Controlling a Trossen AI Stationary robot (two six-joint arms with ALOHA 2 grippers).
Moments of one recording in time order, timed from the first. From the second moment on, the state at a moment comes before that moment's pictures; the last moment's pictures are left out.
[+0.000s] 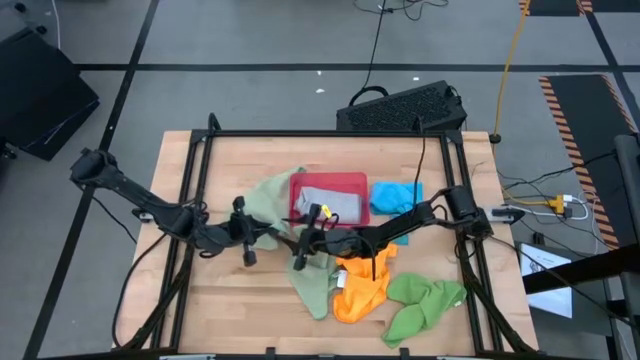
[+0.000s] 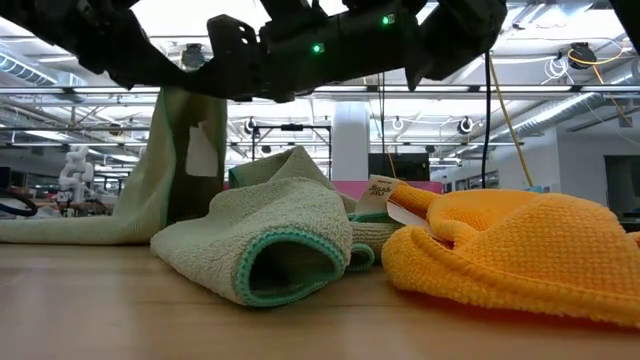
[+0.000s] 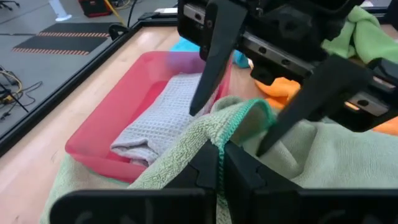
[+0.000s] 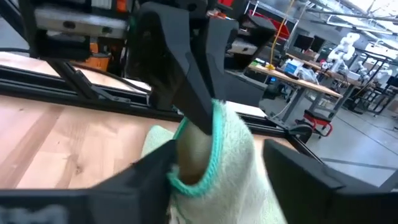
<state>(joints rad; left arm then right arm) -0.48 1.00 0.50 -0.03 -0.68 -0.28 0.22 2.10 1.21 0.82 0.53 -0.27</state>
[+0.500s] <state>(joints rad) -0.49 1.04 0.50 0.03 -0.66 -0.27 0.21 2.10 1.21 0.74 0.52 -0.18</state>
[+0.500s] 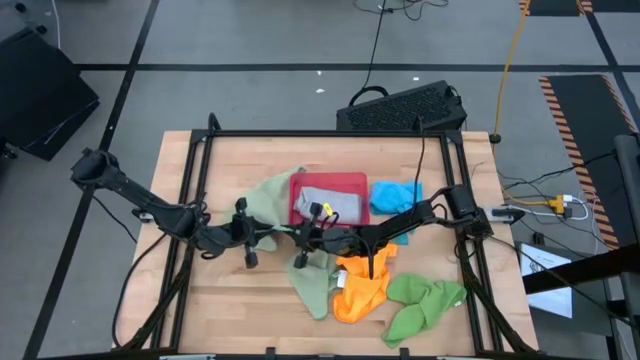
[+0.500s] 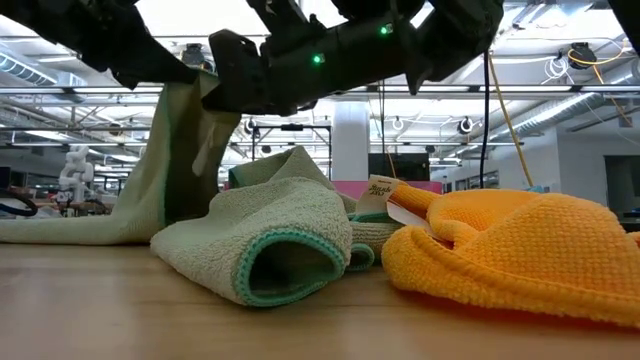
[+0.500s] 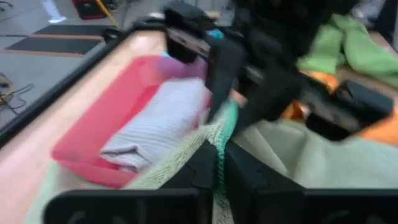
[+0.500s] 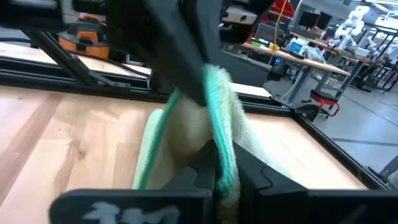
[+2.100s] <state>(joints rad) -0.76 1.34 0.50 0.18 -0.74 -0.61 0.31 1.51 1.21 0.20 0.53 -0.47</state>
